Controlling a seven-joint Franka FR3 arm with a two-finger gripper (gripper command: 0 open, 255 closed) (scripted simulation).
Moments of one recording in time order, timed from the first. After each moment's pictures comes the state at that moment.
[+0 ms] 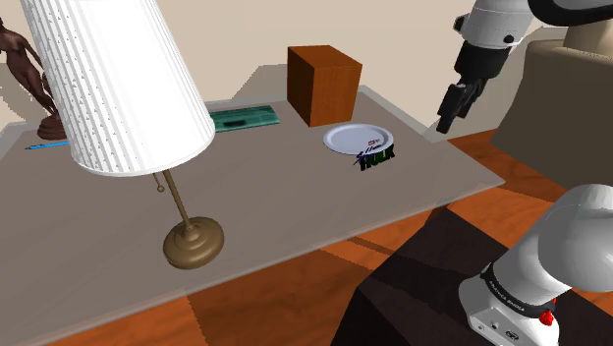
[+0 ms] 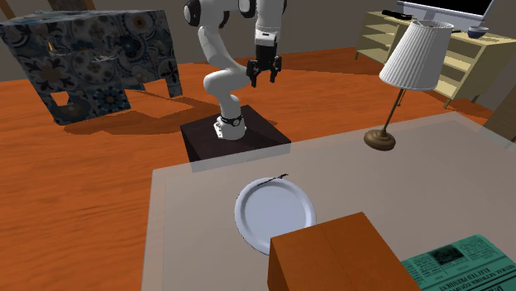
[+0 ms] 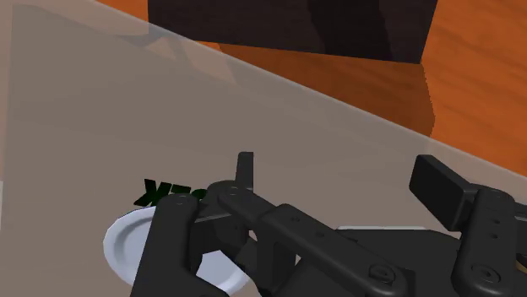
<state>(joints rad) 0.02 -0.82 0.07 -2.40 -0.02 1.55 0.00</state>
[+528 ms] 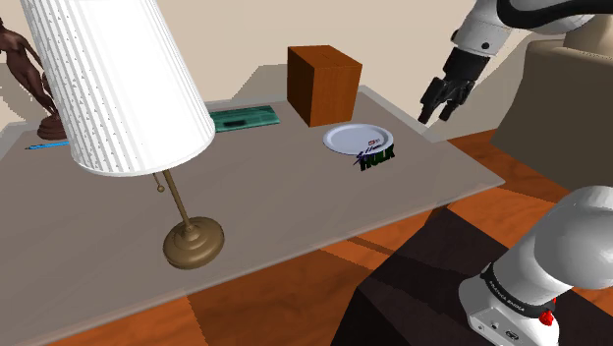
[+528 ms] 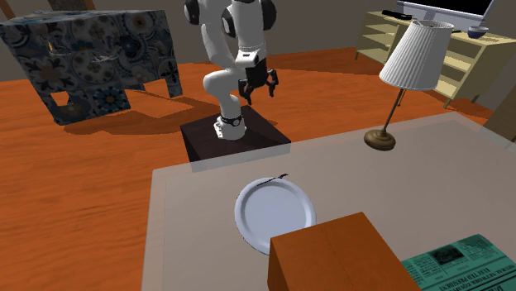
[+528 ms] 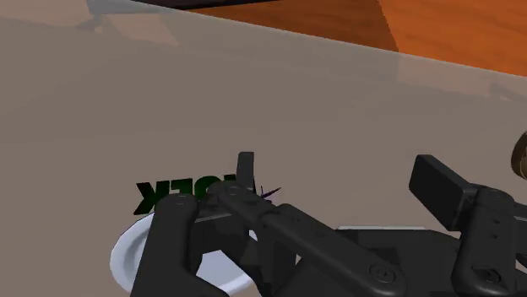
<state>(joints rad) -0.05 -0.71 -0.10 -2.43 0.08 1.76 -0.01</state>
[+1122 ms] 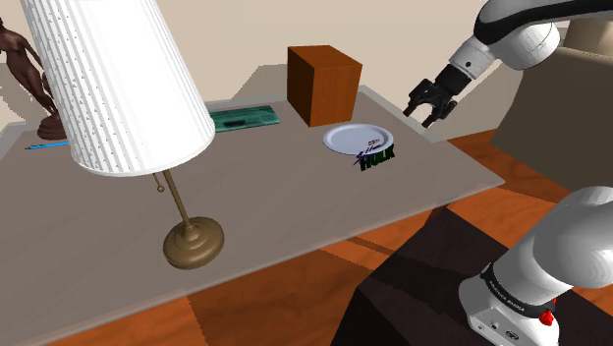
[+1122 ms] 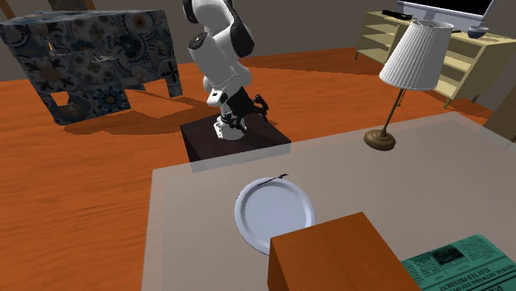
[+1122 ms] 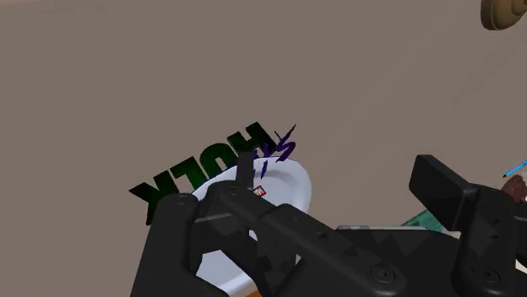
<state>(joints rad) -0.06 -0.48 -0.37 -2.44 0.36 2.03 -0.11</state>
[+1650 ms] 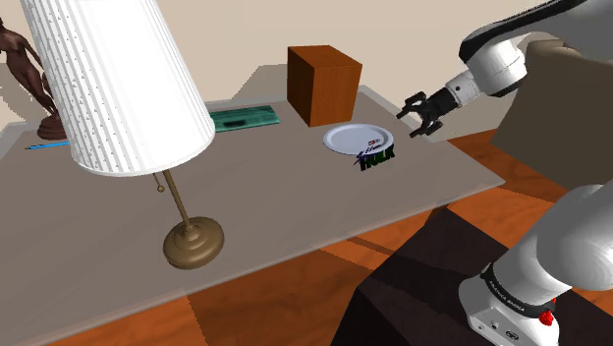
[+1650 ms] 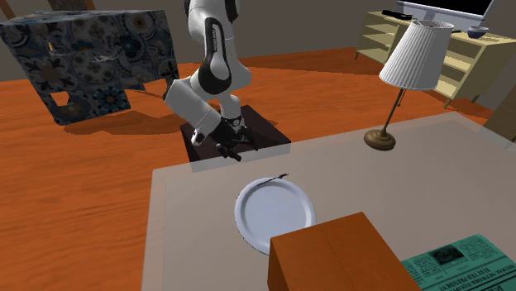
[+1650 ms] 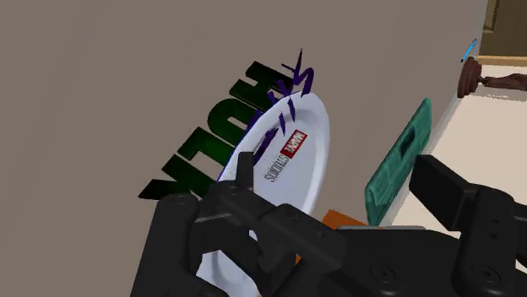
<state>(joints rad) 0.00 -0.17 -0.62 -2.38 0.82 2.11 -0.37</state>
